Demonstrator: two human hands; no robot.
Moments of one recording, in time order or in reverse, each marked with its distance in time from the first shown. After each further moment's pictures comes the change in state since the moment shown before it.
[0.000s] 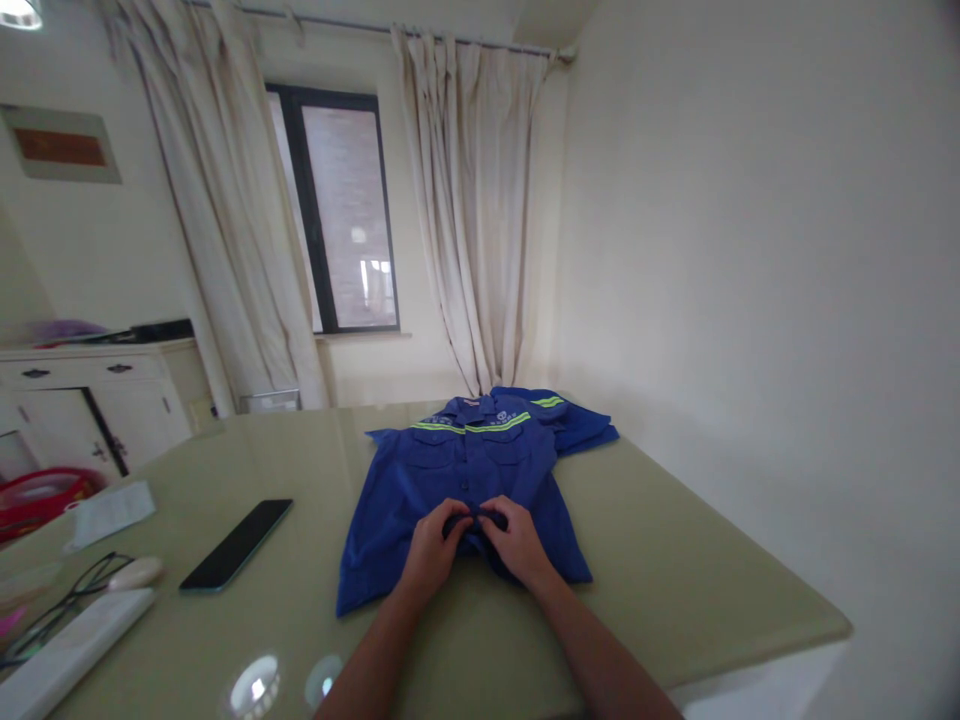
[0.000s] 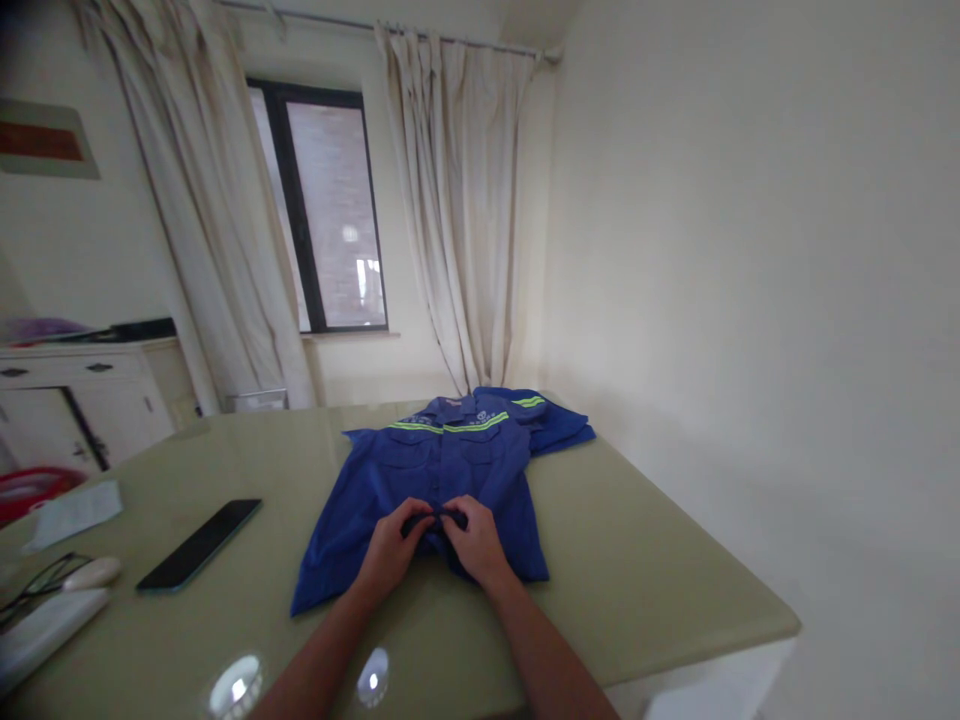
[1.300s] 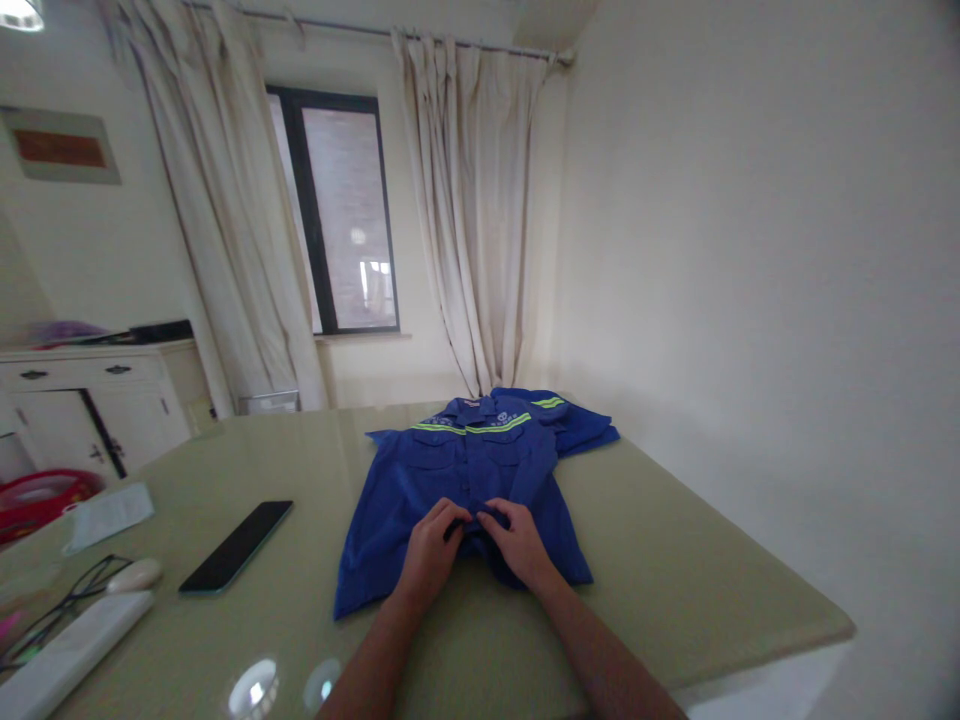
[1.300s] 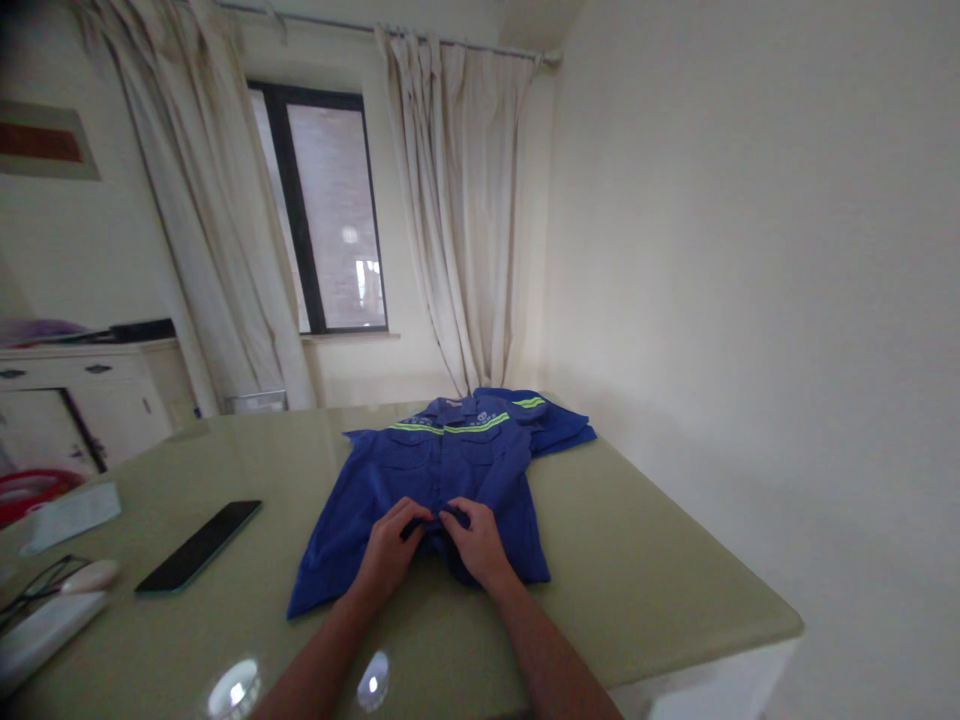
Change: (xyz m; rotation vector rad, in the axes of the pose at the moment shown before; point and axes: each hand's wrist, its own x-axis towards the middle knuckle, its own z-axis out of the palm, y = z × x) left_hand -0.002 0.004 -0.005 0.113 0.008 0.174; right_hand 0.000 0.008 0.004 0.044 0.026 0.113
